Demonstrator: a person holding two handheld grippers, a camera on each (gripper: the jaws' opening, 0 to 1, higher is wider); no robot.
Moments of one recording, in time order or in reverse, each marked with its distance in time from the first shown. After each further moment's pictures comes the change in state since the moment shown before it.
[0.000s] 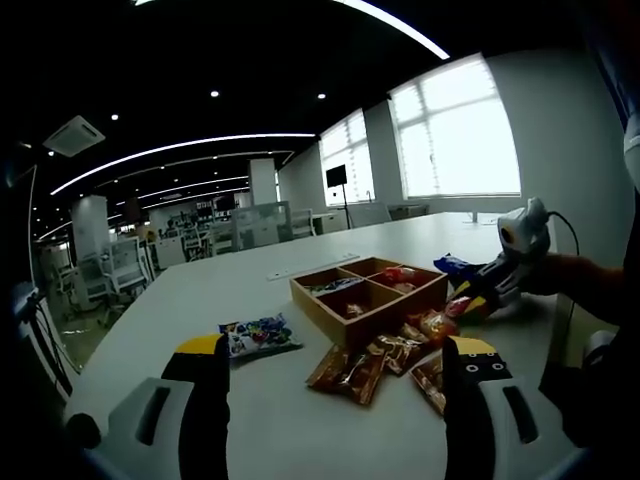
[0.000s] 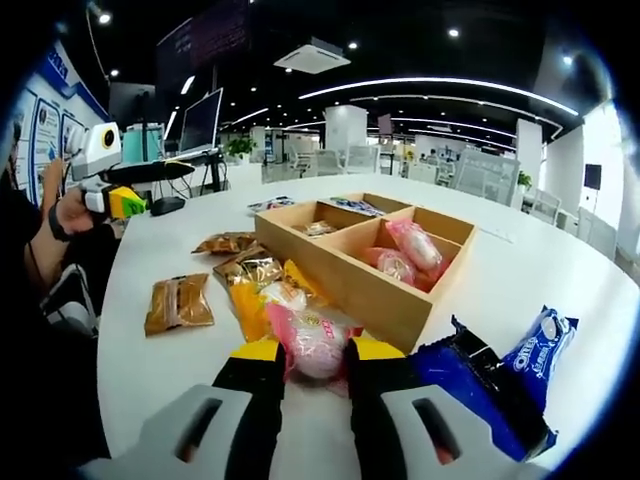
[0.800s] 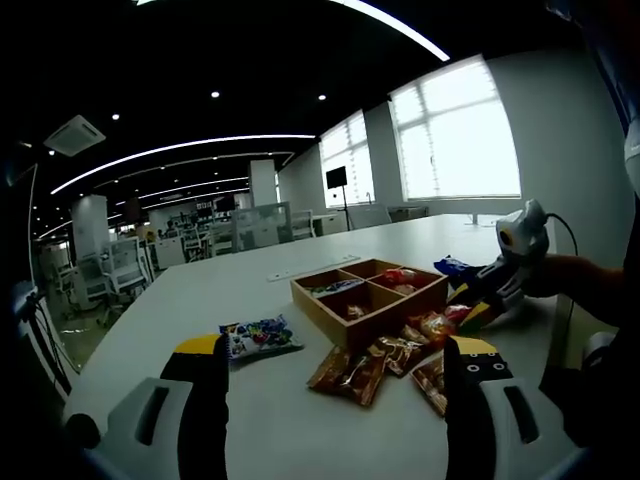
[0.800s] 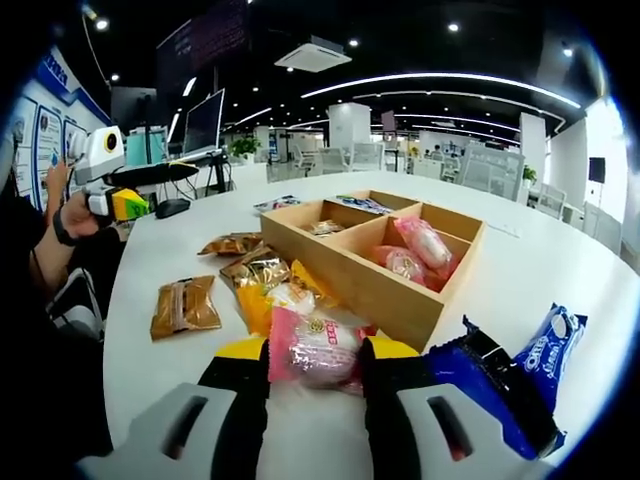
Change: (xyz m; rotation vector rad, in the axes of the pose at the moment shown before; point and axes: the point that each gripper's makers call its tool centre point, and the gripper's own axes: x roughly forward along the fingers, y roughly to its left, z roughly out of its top) left arm 0.001 0.002 0.001 -0.006 -0.006 -0.003; right arm 0.003 0.006 0.001 0.022 0.009 0.031
